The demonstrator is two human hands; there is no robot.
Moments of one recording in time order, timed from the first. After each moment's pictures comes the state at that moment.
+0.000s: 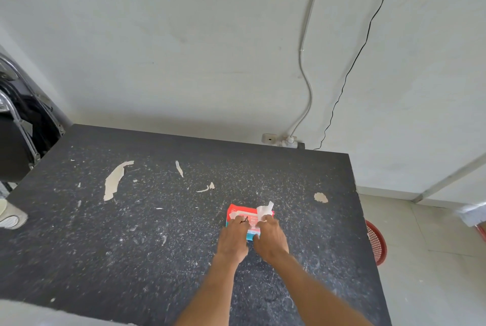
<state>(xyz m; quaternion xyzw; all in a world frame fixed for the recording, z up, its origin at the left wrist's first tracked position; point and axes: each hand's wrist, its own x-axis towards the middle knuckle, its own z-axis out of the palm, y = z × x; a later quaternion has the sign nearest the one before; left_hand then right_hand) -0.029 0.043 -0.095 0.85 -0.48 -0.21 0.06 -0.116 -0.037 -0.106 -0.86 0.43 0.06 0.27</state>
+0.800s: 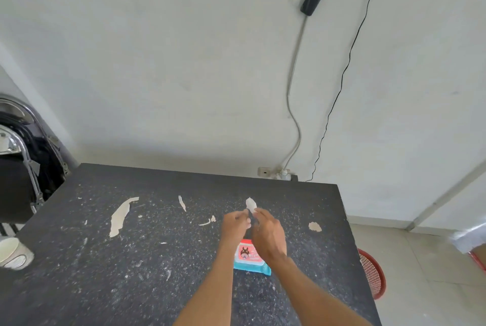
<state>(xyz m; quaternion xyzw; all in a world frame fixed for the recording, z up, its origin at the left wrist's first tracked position) 0.000 0.004 0.016 0.77 -0.14 -0.38 0.50 -0.085 -0.043 -0.006 -0.86 0.42 -0.18 0.22</state>
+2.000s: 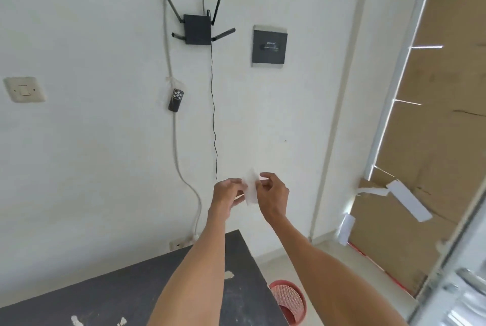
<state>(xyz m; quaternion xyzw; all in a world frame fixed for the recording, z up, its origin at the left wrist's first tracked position) -0.163 -0.115 0.281 0.52 -0.33 -0.52 0.59 -0.287 -0.122 0.268 -0.57 0.51 -0.56 0.30</state>
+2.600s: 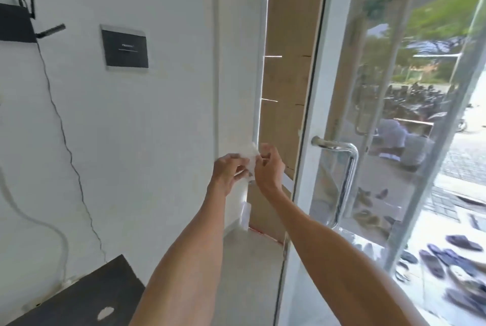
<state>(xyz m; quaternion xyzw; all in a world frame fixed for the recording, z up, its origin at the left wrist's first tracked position) -0.497 -0.119 0.346 0.34 -0.47 -0.65 0.49 -0.603 -0.075 0.341 -0.47 0.59 -0.64 0.12</state>
